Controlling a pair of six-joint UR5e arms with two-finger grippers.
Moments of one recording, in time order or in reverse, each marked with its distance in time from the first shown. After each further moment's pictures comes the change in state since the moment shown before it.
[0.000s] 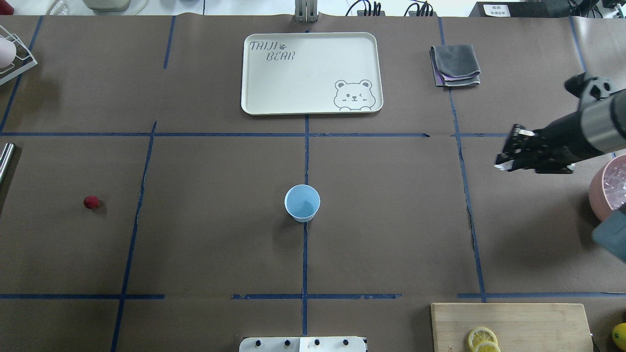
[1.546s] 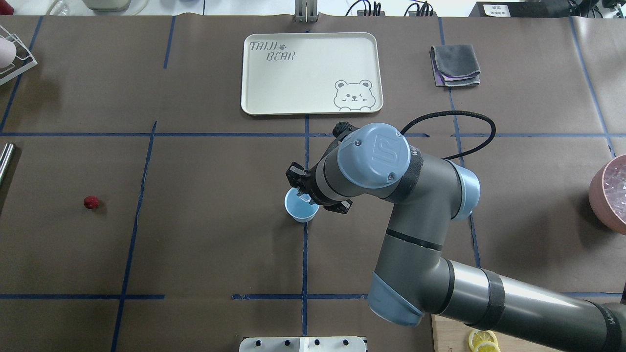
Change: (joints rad) left arm 0.001 0.008 -0.007 0.000 -0.001 0.000; right arm -0.441 0.602 -0.297 -0.159 -0.385 0.362
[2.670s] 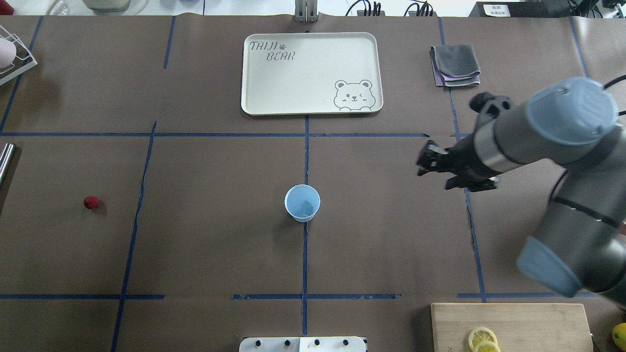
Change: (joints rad) left arm 0.000 0.001 -0.003 0.000 0.000 0.000; right arm 0.298 -0.498 0.320 -0.027 0.235 -0.395
